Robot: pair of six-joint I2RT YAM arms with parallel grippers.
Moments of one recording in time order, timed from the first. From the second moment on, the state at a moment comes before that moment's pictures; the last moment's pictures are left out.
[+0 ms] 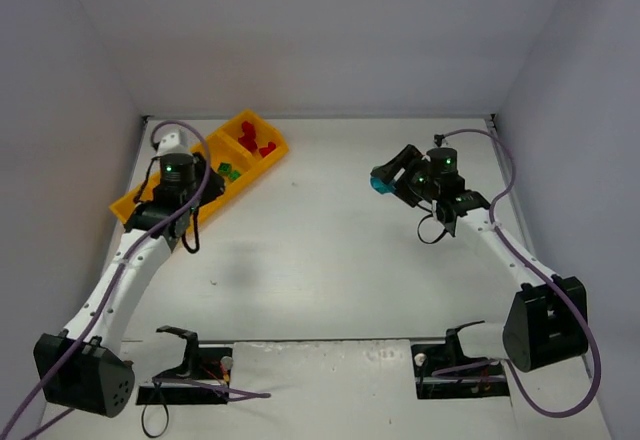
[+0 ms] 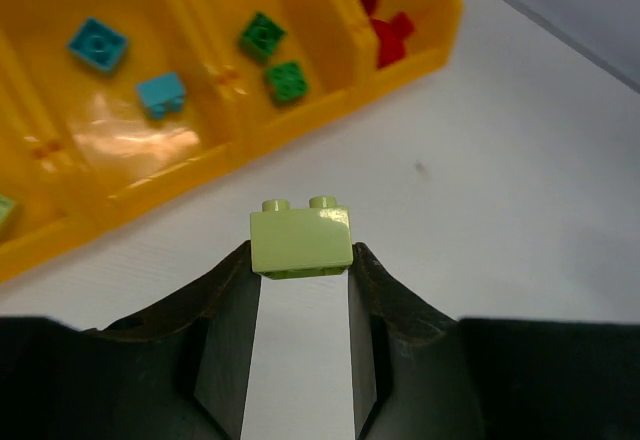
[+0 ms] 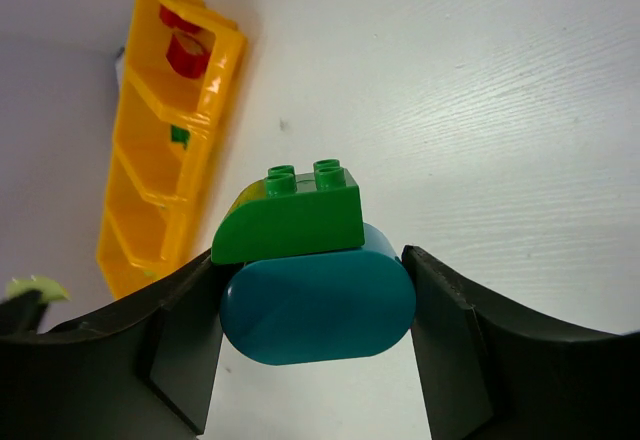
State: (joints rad) left arm -0.25 1.10 1.00 -0.40 -0.16 -0.59; right arm 0.25 1.31 0.90 -0.13 -0.18 0.90
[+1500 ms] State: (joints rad) left arm 0.31 1.39 1.02 -0.51 -0.13 -0.49; right arm 0.26 1.24 0.90 -0.21 -0.27 0.43
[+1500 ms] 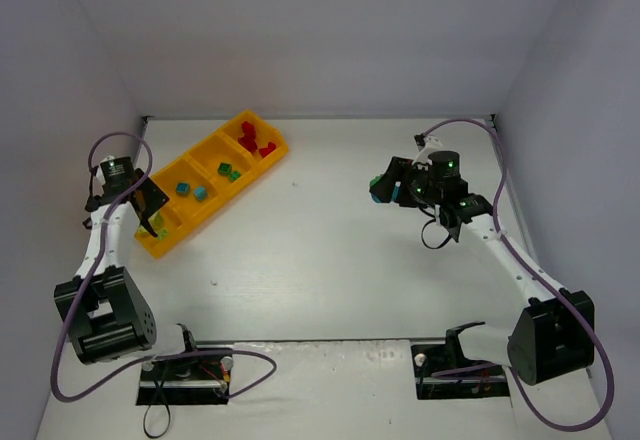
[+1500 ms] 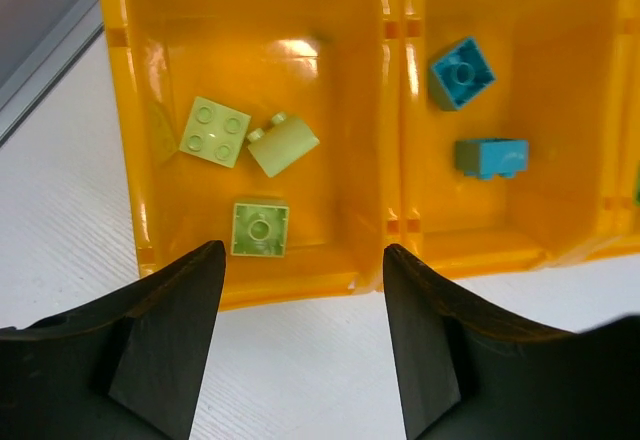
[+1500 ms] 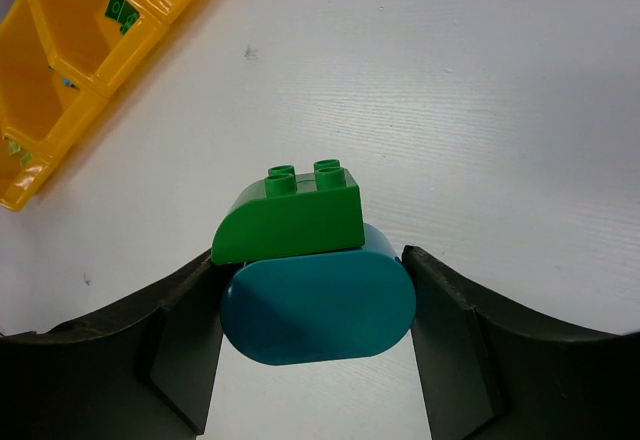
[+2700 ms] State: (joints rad) left arm -0.53 1.57 1.47 -0.42 0.64 -0.68; right arm 0.47 1.10 0.77 -0.02 -0.39 0.02
